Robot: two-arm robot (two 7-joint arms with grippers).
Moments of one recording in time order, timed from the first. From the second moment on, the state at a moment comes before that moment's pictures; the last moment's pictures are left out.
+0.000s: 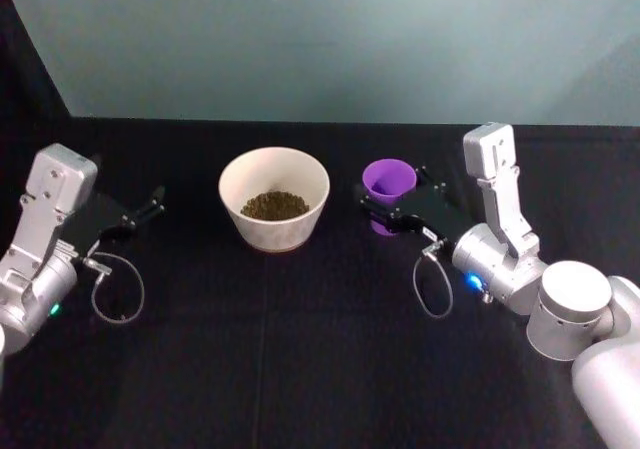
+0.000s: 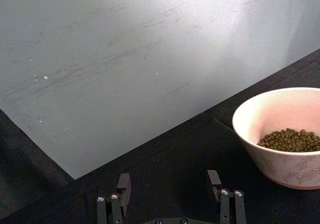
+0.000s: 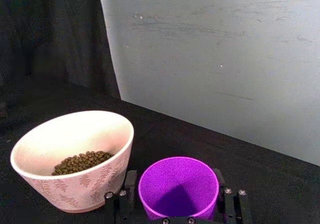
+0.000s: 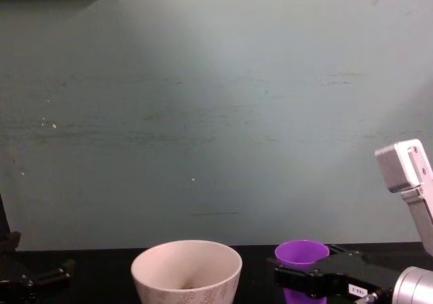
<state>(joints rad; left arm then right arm) -0.20 0.60 0.45 -1.41 -0.25 -0.12 0.03 0.43 0.16 -0.30 -0.98 0.19 -0.15 0.46</state>
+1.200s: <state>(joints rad) -0.20 0.60 0.45 -1.41 -0.25 -0.12 0.03 0.40 0.22 -0.32 -1.16 0.25 -0.12 0.42</state>
